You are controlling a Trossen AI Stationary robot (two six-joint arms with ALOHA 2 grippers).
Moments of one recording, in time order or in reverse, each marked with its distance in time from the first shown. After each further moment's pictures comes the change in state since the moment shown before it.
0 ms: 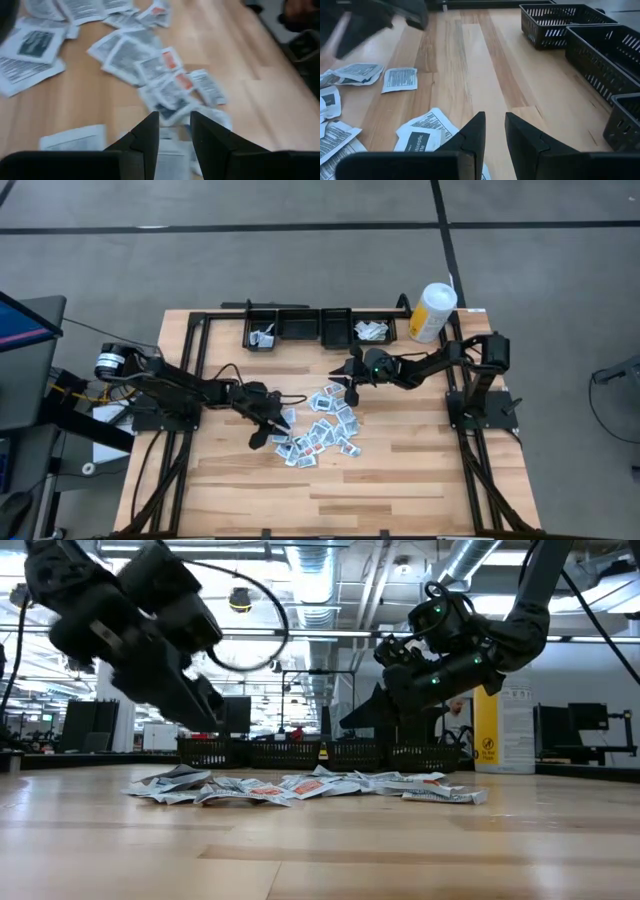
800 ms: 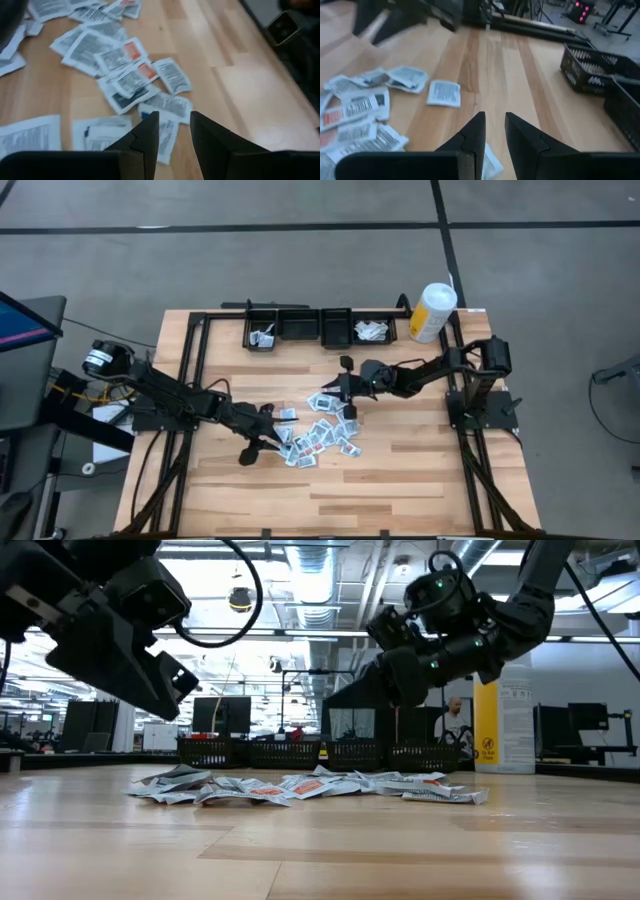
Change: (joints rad) left arm -0.230 -0.100 0.000 -0.108 -0.214 -0.075; right arm 0.130 -0.001 0.050 0.009 -0.001 -0.159
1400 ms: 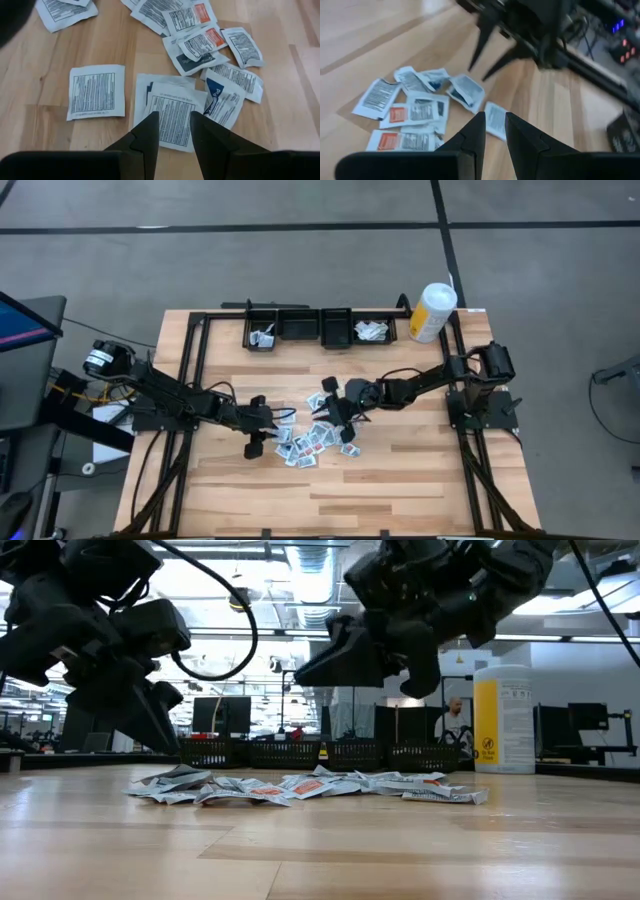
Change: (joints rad) left arm -0.001 0.006 0.000 -0.157 -0.213 -0.096; right arm 0.180 0.001 0.197 -0.294 0.000 -0.289
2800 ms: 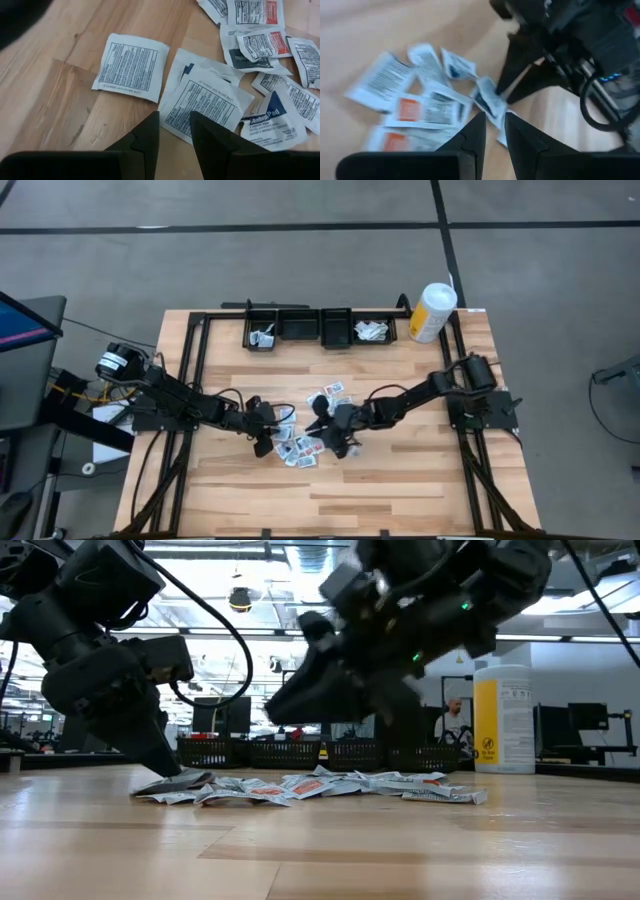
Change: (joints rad) left arm -0.024 0.134 0.001 0.052 -0.164 -0.270; right arm 0.126 0.173 0.117 -0.008 0.187 -0.202
